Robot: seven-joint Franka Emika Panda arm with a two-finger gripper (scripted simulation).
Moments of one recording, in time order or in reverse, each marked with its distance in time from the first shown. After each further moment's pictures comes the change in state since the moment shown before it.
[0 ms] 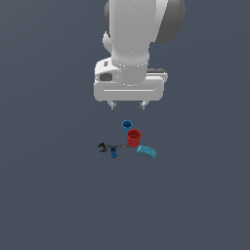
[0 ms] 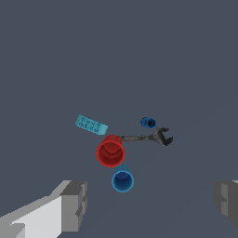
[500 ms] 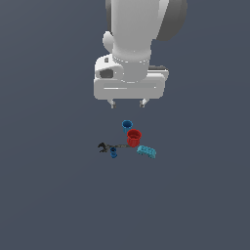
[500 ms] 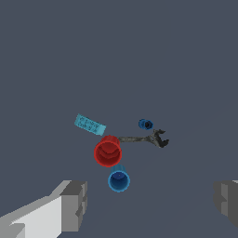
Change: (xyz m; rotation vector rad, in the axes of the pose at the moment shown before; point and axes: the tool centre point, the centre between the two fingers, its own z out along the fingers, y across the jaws) arm 0.001 0.001 -0.008 -0.021 0.008 -0.034
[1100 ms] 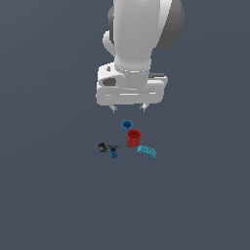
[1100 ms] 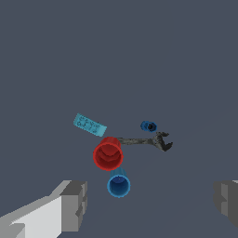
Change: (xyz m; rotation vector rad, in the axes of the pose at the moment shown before) arm 0.002 -0.004 0.020 -0.001 0.002 -0.030
